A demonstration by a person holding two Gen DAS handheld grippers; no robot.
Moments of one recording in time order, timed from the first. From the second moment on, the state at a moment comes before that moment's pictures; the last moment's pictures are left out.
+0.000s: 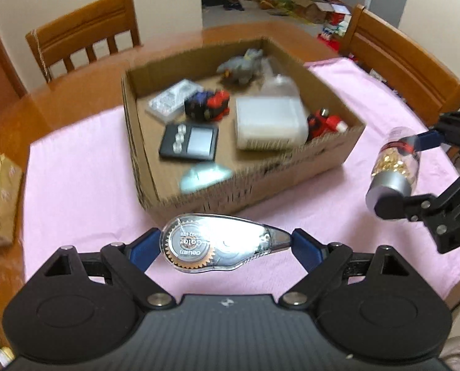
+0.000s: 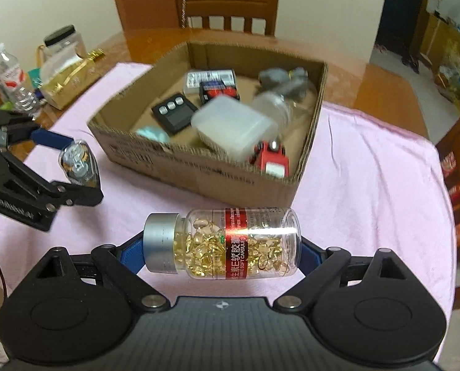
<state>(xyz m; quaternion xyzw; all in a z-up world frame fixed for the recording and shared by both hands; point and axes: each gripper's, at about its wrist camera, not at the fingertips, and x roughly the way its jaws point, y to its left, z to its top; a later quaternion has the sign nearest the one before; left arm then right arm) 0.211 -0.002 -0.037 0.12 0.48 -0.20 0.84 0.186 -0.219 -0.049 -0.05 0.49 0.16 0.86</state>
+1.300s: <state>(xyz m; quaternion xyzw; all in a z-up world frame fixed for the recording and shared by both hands) 0.337 0.006 -0.014 0.11 0.37 -0.14 0.91 0.245 -0.177 -0.011 -0.05 0.45 0.18 0.88</state>
